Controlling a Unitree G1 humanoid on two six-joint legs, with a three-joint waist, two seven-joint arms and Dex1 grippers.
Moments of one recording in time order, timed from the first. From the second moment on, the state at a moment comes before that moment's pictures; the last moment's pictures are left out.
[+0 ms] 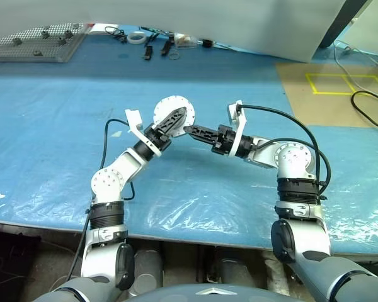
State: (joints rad) left arm -0.51 -0.01 0.32 0.09 -1.10 0.85 -0.42; right arm -0.70 -0.18 -0.24 0.16 0.87 1.25 0.65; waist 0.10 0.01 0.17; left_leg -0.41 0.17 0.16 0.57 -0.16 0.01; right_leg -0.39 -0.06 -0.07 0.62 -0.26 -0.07
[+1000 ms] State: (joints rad) left arm -0.54 0.01 0.33 0.05 -1.16 0.88 -0.23; right arm -0.70 -0.13 -0.21 0.21 0.83 1.14 0.60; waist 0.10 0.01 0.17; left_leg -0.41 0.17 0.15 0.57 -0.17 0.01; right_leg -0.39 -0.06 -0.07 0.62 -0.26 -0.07
